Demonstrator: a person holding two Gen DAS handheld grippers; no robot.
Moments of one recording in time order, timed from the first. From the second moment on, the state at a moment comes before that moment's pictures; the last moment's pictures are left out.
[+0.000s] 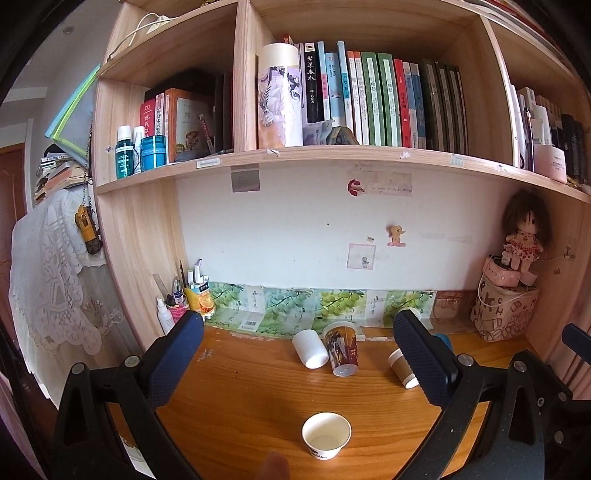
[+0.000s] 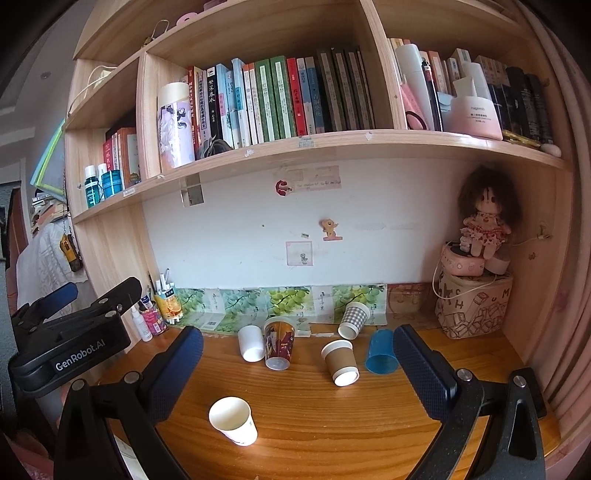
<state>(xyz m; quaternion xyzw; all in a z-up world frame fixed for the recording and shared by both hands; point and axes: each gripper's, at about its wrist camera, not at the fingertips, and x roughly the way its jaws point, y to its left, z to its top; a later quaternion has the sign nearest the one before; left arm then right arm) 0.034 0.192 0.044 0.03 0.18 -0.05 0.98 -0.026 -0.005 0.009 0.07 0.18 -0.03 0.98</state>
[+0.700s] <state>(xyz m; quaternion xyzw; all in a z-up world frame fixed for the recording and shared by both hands) 0.043 0.191 0.044 0.03 0.18 -0.05 0.98 -0.016 0.000 0.008 0.08 0.18 -0.02 0.98</state>
